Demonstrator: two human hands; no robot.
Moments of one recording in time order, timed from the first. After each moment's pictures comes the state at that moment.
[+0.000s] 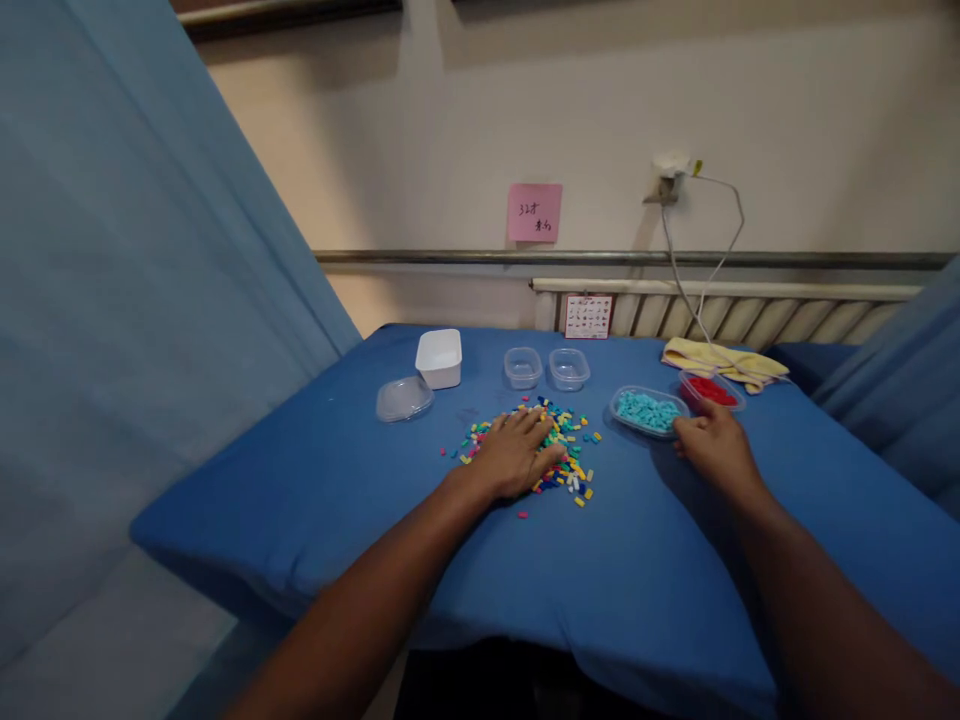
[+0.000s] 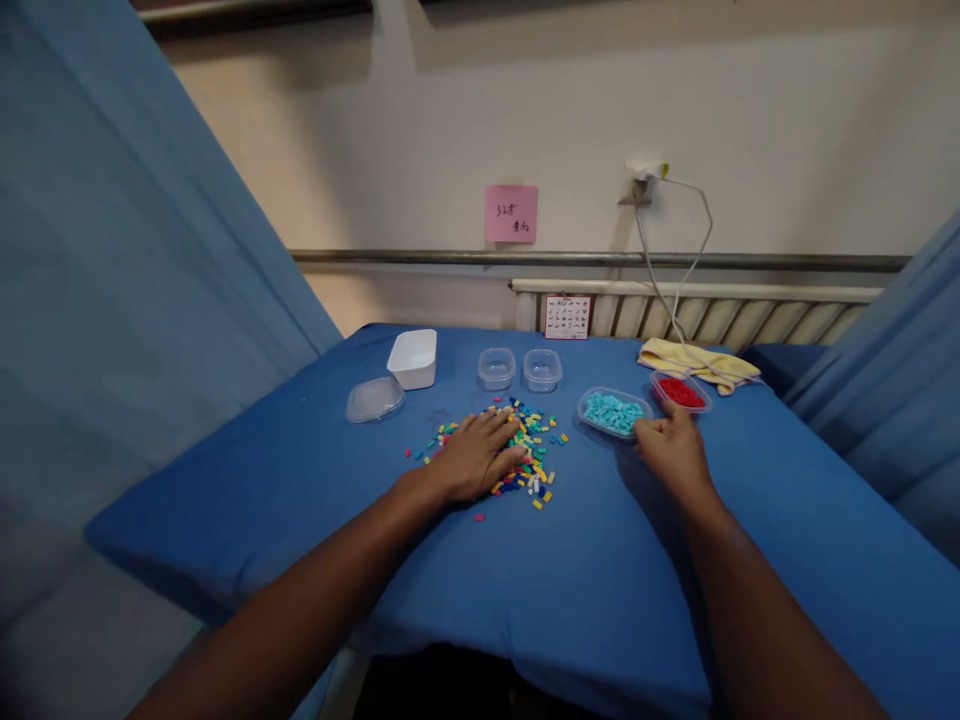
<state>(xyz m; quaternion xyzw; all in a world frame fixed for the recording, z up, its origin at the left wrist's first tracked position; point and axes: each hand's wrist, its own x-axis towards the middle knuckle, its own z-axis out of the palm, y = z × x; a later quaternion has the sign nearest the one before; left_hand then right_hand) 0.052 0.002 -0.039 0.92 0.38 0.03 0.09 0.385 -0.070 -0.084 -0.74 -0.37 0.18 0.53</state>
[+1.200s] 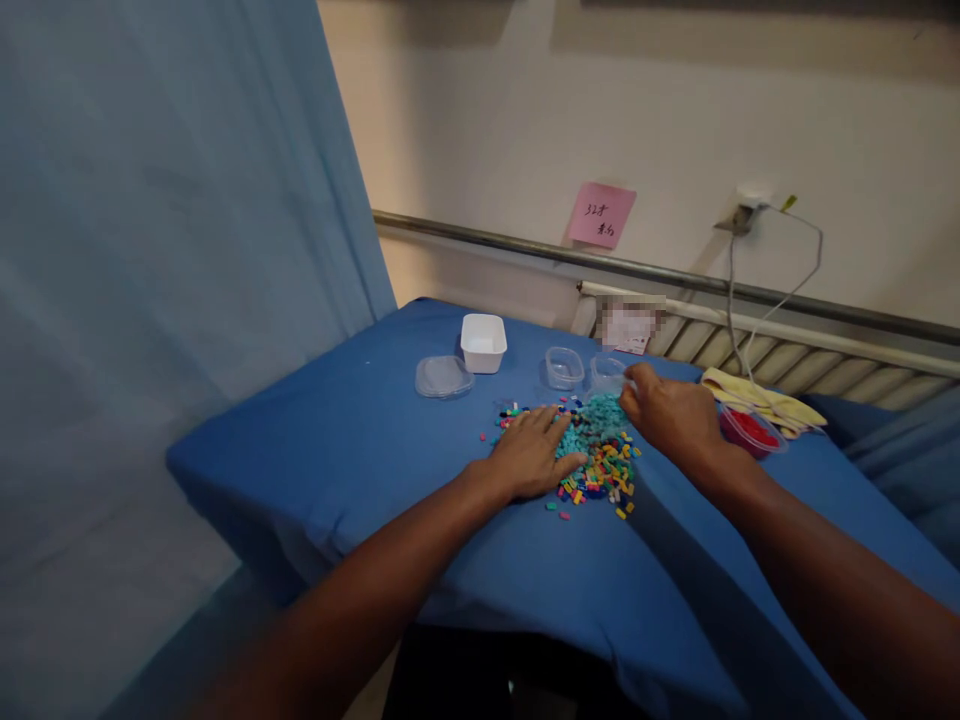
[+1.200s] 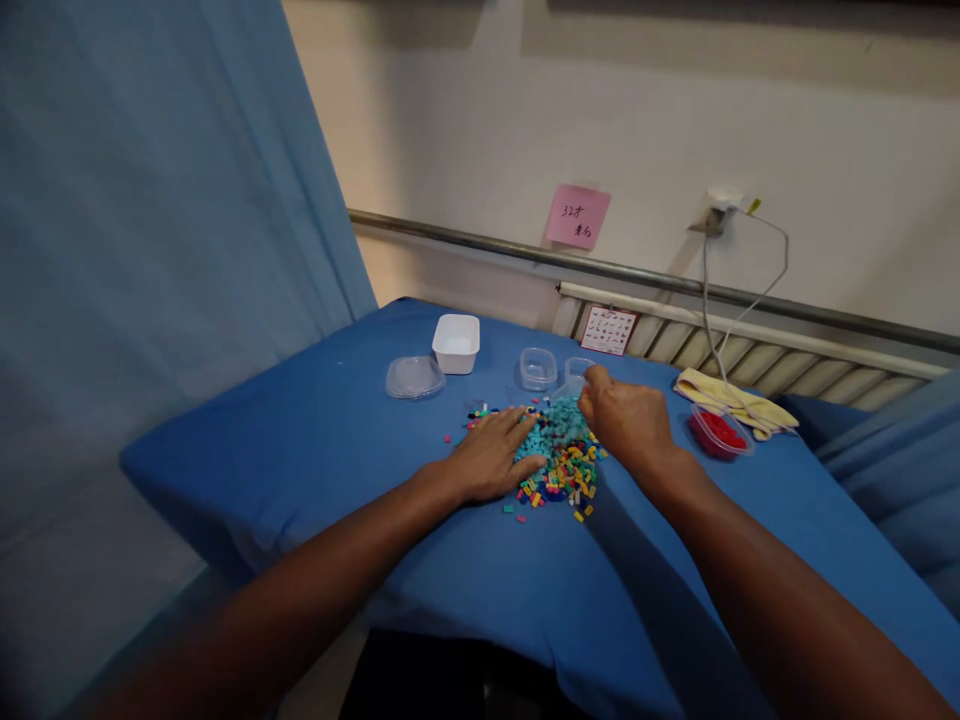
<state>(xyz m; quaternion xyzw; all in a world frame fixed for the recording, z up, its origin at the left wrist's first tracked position) 0.011 -0.002 -0.059 0.91 0.39 0.12 0.11 0.249 -0.028 0.022 -0.70 -0.67 -0.25 0.04</state>
